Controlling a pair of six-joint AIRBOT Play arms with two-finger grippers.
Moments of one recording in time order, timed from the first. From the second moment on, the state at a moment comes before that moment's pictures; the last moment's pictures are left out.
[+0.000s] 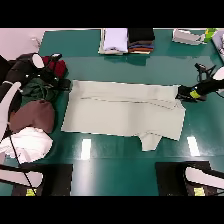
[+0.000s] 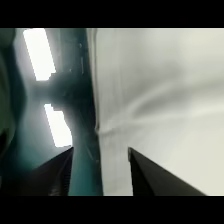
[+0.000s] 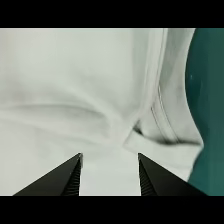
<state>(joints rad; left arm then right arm) -0.09 -1.54 1.44 1.43 -1.22 -1.49 -0.21 -1.26 1.11 -1.36 1.23 1.59</state>
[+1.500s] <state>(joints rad) -0.09 -1.23 0.85 1.41 -1.19 -1.54 0.25 -0.97 0.55 -1.26 1.20 1.80</state>
